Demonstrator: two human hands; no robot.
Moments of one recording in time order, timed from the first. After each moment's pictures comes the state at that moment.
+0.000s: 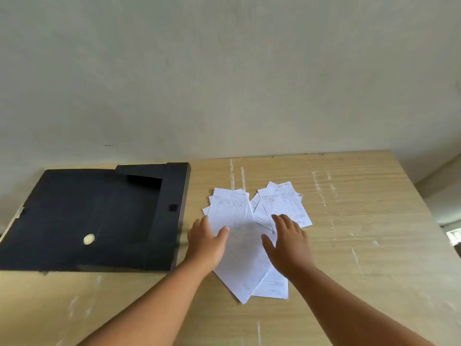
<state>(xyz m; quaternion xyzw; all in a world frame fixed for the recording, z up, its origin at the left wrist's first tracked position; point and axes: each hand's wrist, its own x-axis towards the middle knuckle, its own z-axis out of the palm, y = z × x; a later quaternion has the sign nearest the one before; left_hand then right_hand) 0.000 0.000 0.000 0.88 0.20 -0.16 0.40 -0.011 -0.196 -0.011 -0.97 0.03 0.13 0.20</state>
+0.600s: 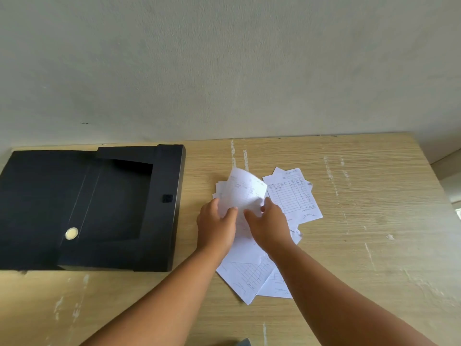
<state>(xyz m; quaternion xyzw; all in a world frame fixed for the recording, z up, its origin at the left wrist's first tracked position) 0.034 -0.018 -0.009 0.81 0.26 -0.15 0.50 0.044 -0.137 -0.023 -0.87 0.22 0.19 0.41</state>
